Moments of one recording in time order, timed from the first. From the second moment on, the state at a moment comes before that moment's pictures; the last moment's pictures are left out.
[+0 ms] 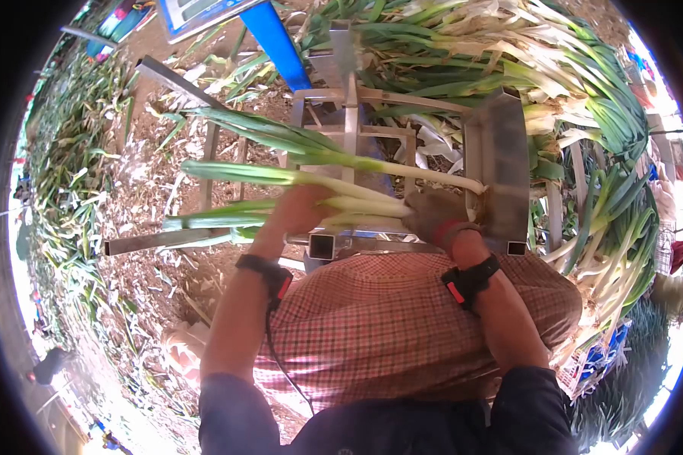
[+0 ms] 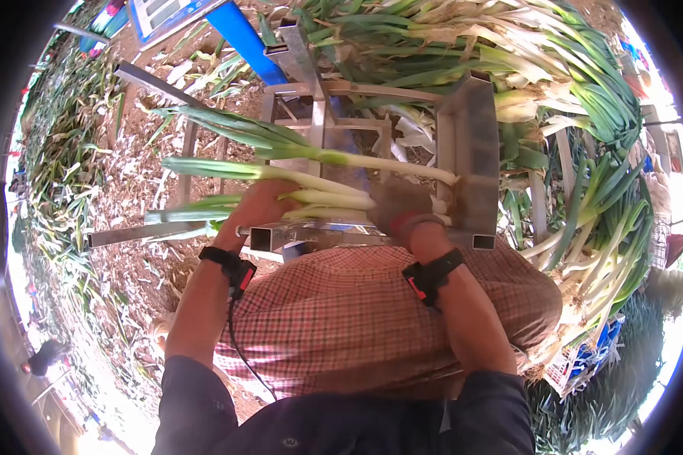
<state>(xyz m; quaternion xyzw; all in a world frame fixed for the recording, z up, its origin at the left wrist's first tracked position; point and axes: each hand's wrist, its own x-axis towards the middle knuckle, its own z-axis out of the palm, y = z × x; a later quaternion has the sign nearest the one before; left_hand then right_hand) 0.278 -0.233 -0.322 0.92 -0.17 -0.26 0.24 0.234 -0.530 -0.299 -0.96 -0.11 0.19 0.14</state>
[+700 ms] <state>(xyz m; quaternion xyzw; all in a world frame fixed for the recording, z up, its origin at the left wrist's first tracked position) 0.270 -0.233 -0.332 0.97 -0.15 -0.15 0.13 0.258 -0.547 -0.325 -0.90 -0.19 0.26 0.28</state>
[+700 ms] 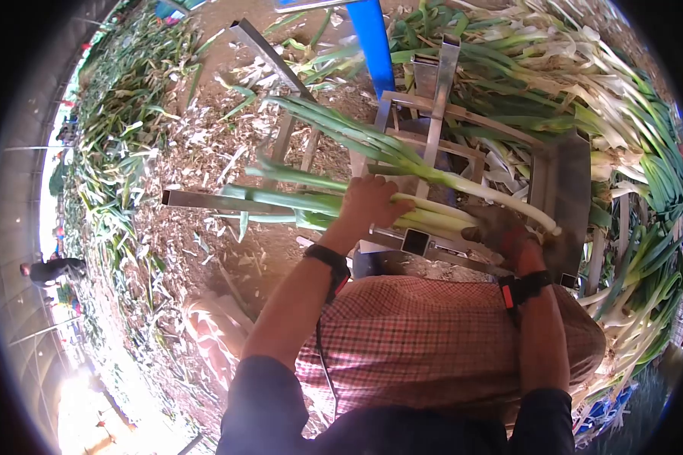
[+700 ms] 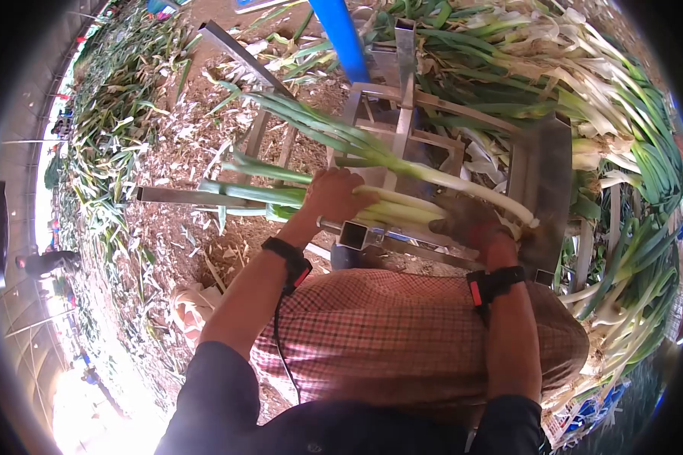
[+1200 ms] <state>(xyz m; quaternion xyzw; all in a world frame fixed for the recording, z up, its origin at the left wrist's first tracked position) 0.308 -0.228 -0.340 0.93 -0.31 0.09 0.15 0.264 -0.526 -0.407 -0.96 -0.04 0.12 0.24</state>
